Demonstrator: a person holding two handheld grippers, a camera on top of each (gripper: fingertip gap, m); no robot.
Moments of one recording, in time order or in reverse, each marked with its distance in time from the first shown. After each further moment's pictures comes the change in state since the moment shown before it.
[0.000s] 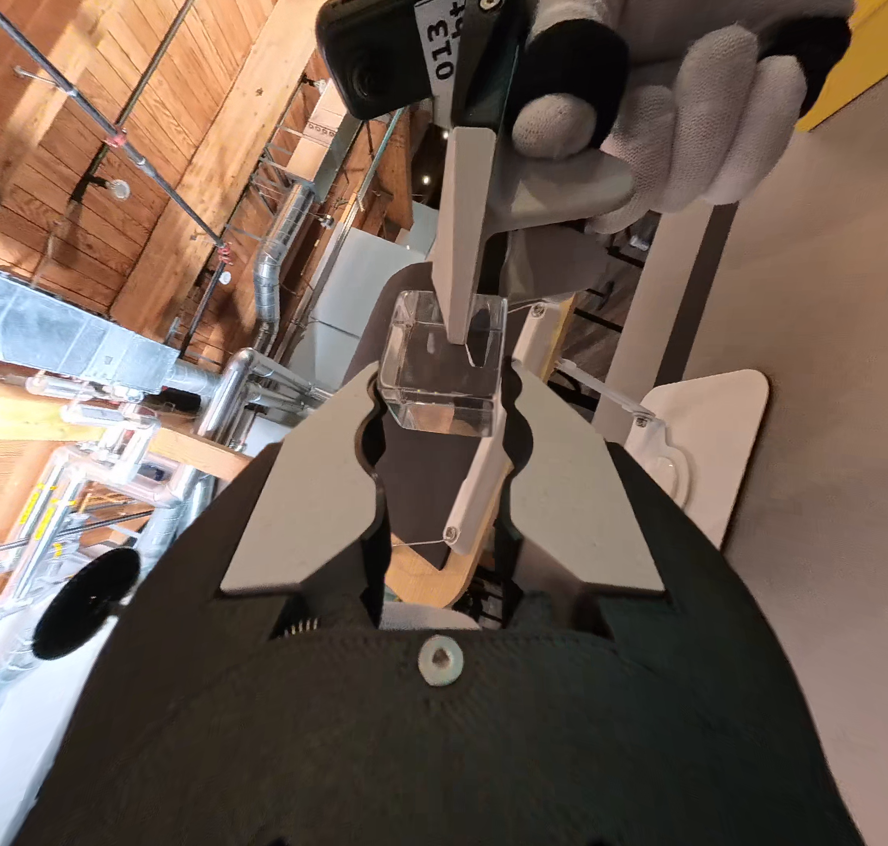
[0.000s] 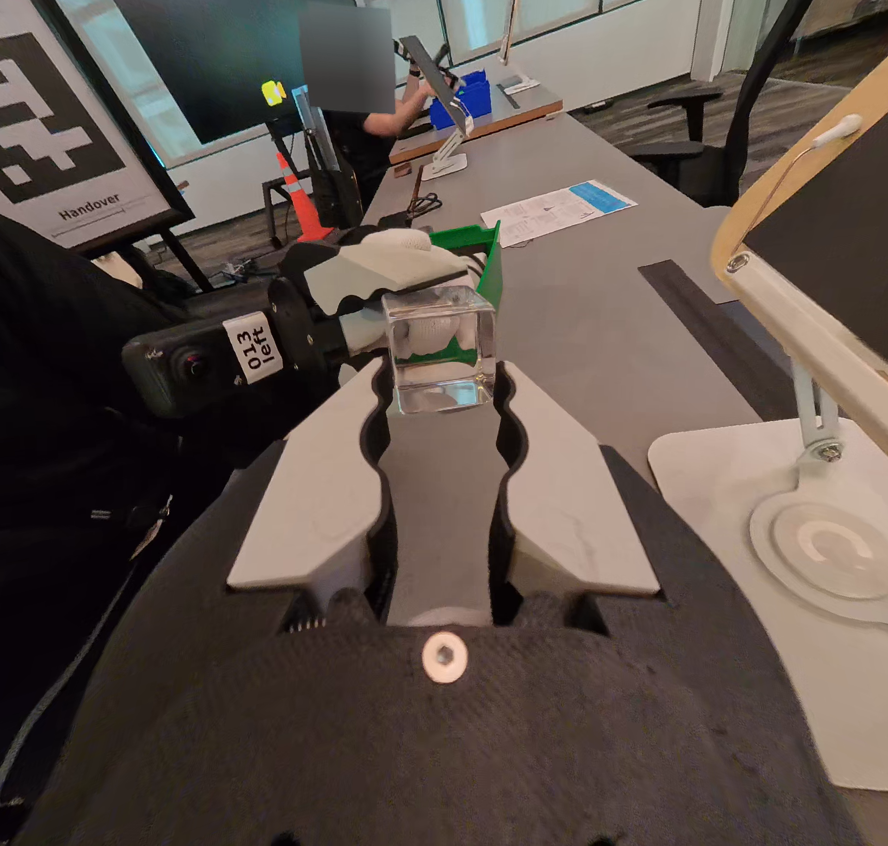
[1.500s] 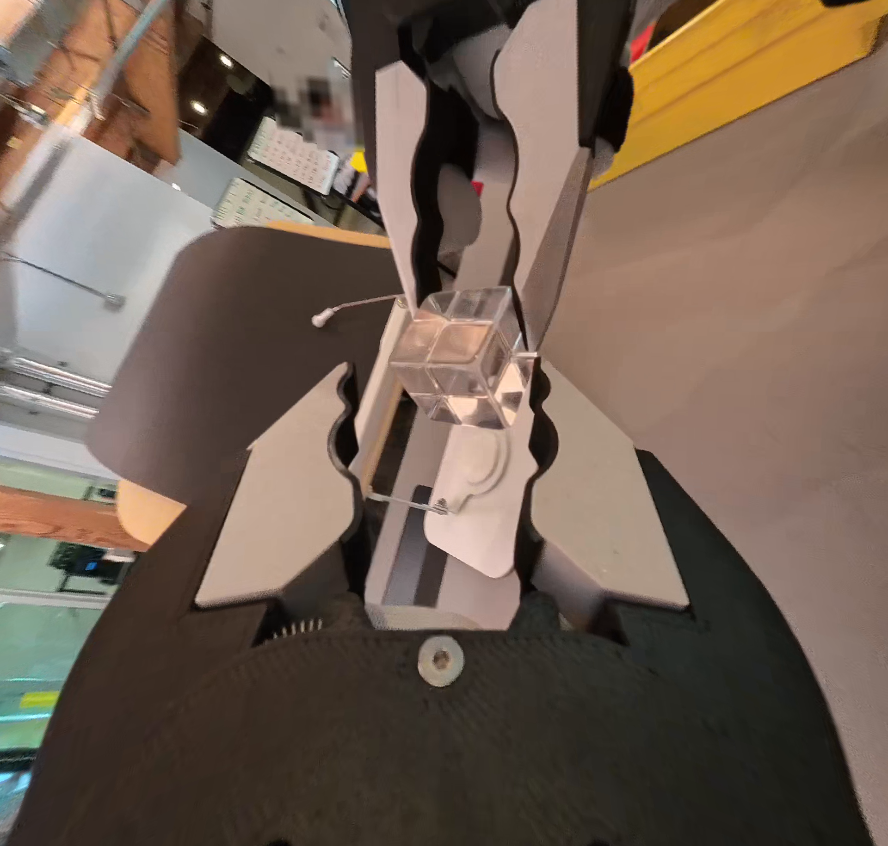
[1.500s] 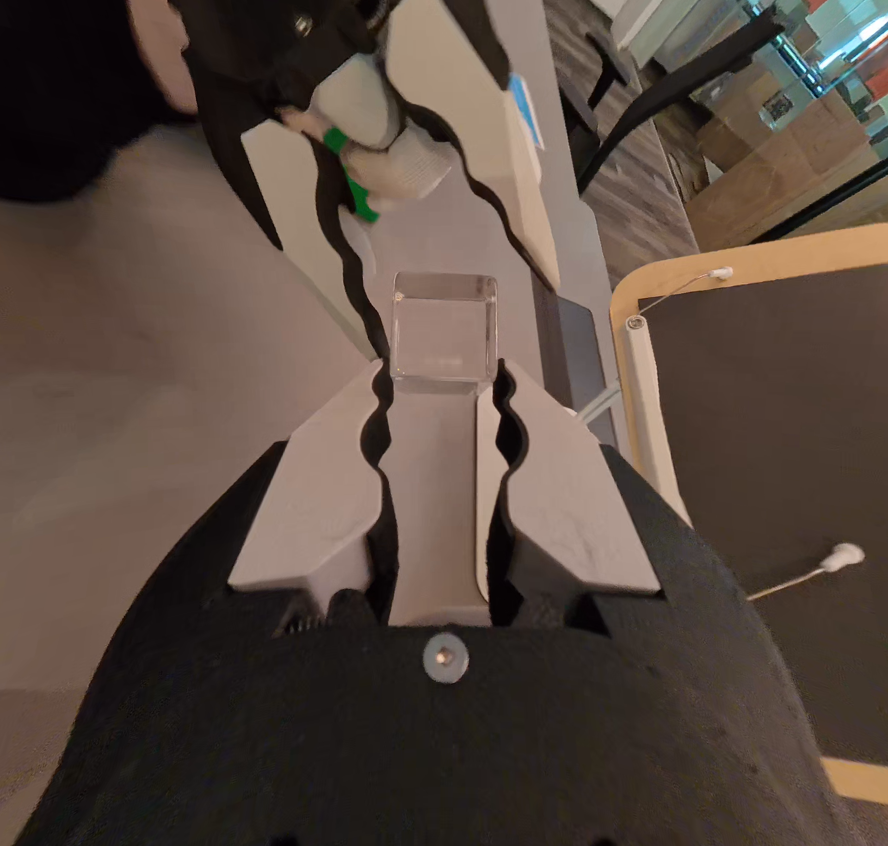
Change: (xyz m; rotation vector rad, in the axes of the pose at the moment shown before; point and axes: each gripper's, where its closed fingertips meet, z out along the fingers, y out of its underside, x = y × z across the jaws) left arm 0.019 -0.008 -0.025 -0.048 0.436 -0.294; right arm -0.010 0.024 -0.005 -0.367 0.288 -0.698
